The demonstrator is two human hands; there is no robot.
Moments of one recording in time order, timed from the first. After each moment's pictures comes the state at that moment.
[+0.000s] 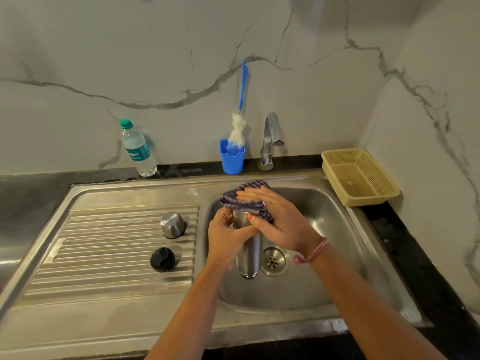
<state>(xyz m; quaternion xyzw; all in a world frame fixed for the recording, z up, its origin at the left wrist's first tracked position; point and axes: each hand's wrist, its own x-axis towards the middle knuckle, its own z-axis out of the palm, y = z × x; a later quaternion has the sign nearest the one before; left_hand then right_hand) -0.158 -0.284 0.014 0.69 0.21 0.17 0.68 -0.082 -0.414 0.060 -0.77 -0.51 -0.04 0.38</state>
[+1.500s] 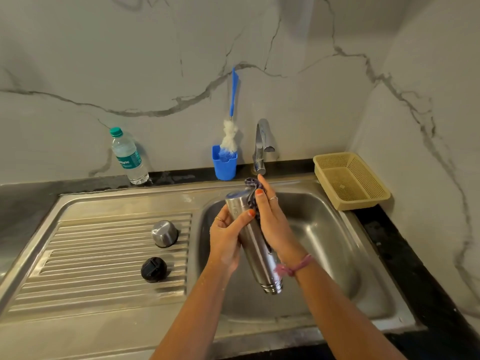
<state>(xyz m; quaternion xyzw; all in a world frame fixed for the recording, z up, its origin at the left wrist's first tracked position) -0.141 -0.297 0.027 0.49 0.16 0.12 0.85 -0.095 -0.394 0.069 -0.75 -0.16 0.14 0.63</state>
